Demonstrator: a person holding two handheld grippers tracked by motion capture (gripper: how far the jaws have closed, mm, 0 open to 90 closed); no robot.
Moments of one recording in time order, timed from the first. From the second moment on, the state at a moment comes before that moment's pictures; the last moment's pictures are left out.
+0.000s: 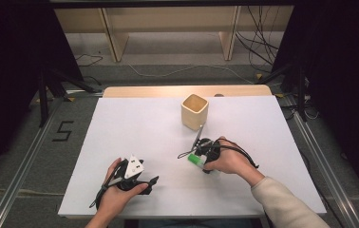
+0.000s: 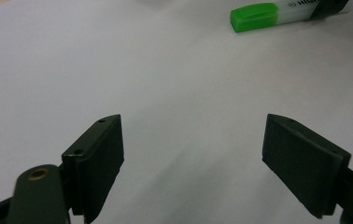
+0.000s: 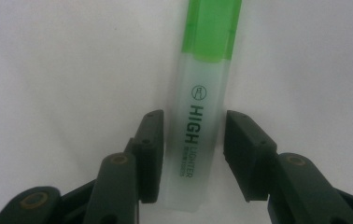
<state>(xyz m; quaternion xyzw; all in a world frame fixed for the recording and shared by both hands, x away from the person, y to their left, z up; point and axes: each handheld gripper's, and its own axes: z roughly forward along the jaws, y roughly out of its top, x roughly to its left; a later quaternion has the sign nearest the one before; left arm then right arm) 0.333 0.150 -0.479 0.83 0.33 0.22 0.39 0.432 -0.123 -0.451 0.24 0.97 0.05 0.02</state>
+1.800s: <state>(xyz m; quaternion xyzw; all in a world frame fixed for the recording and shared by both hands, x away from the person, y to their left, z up) 0.332 0.151 -0.479 0.83 0.33 0.22 0.39 0.433 -0.126 -0.448 0.26 0.96 0.09 0.00</state>
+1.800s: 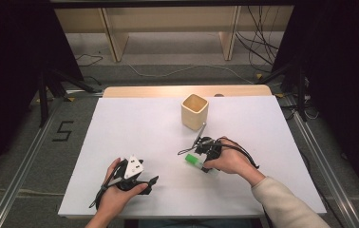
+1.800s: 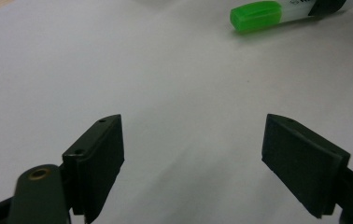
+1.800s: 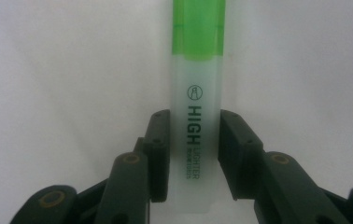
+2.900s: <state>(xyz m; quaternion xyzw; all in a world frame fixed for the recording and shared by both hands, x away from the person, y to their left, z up) 0.332 0.151 -0.478 0.83 0.33 0.22 0.39 0.428 -0.152 -0.442 0.28 0.94 0.21 0.04</state>
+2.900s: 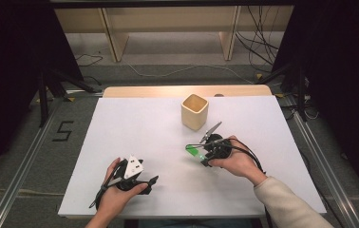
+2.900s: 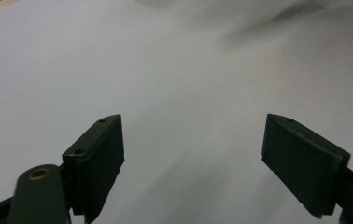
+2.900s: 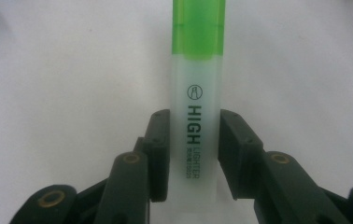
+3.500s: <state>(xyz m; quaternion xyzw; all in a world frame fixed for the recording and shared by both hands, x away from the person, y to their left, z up) 0.332 0.151 -0.478 0.83 0.33 0.22 0.39 0.428 -0.160 -0.442 0.28 0.92 0.27 0.07</state>
